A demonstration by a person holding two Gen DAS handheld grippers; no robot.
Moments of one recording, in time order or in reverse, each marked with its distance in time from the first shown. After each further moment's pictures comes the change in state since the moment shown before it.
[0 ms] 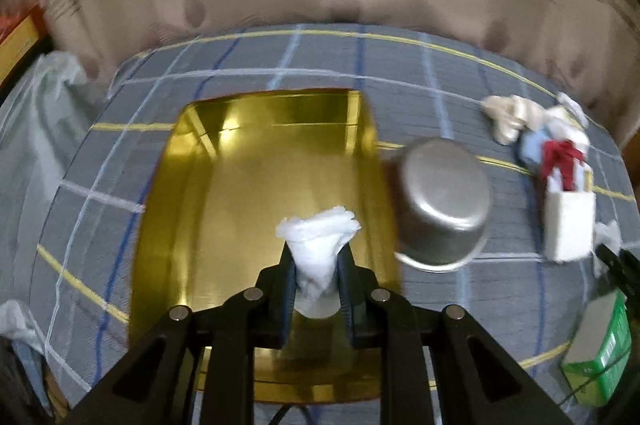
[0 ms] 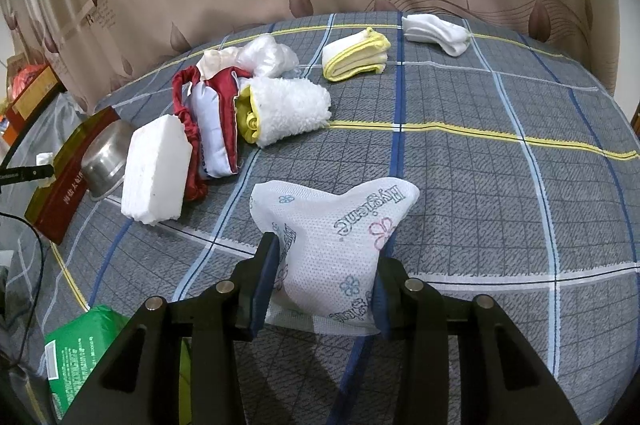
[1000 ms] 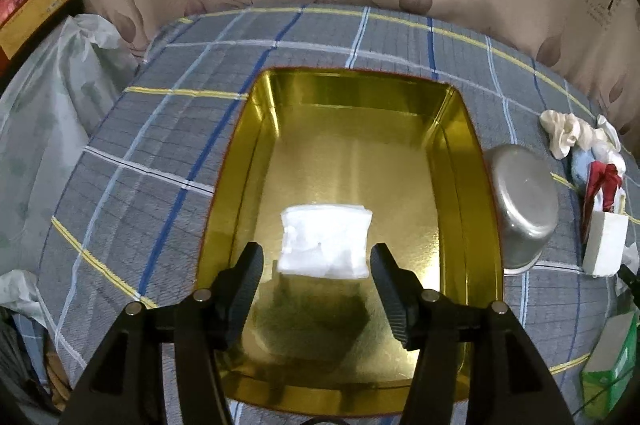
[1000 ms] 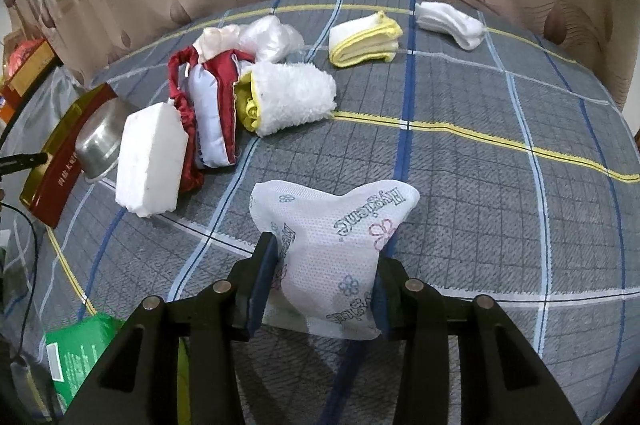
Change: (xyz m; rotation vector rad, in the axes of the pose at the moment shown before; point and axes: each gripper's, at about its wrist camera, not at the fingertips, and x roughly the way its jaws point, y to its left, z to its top) left arm 0.008 0.051 -0.004 -0.081 0.034 0.069; right arm 0.007 0.005 0.015 -0.055 0.120 -0.021
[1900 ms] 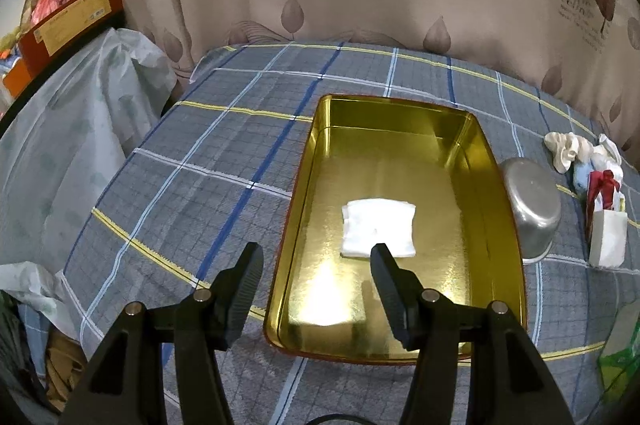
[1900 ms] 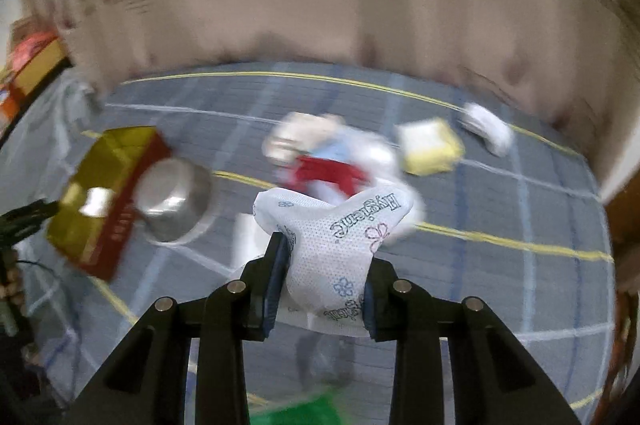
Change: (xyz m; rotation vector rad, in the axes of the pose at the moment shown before) left arm -0.038 0.036 -0.033 -0.045 -0.150 0.040; right arm -0.066 0.129 0.070 -0.092 -0.073 -0.035
